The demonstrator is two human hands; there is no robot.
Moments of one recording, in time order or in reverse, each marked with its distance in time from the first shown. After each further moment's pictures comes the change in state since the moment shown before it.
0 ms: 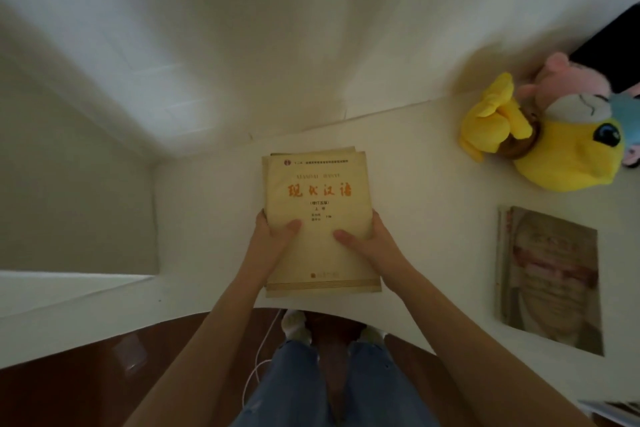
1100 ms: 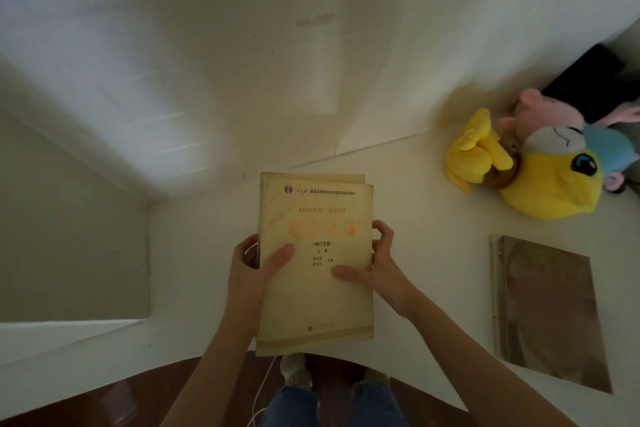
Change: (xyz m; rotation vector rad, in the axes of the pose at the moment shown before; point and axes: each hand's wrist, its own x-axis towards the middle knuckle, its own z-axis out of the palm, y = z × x) left_hand -0.031 0.021 -0.005 -0.326 0.096 0.091; right_hand -0.002 -0.012 -0.026 0.141 -0.183 -0.138
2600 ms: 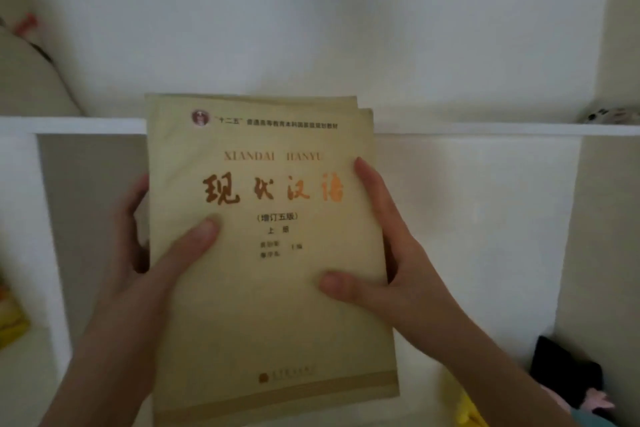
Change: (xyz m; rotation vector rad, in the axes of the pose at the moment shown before) left_hand -0.305 0.268 -0.081 -0.370 0.016 1.141; right_hand -0.270 -0.324 0.073 -0.259 -0.293 -1.291
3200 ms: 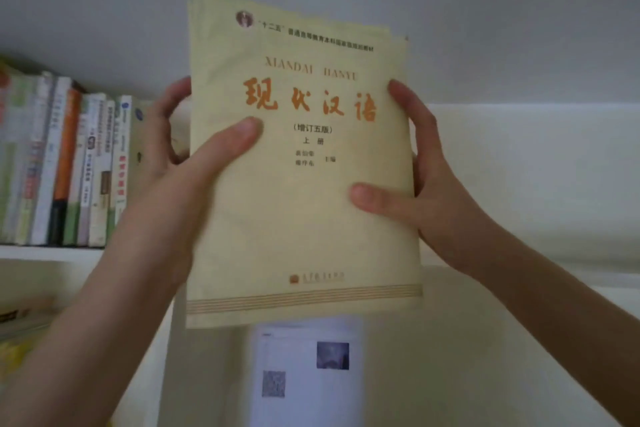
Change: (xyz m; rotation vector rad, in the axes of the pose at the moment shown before) left_hand 0.082 0.152 0.006 0.002 0.075 0.556; right_hand 0.167 -0.110 0.011 0.026 -0.190 -0.447
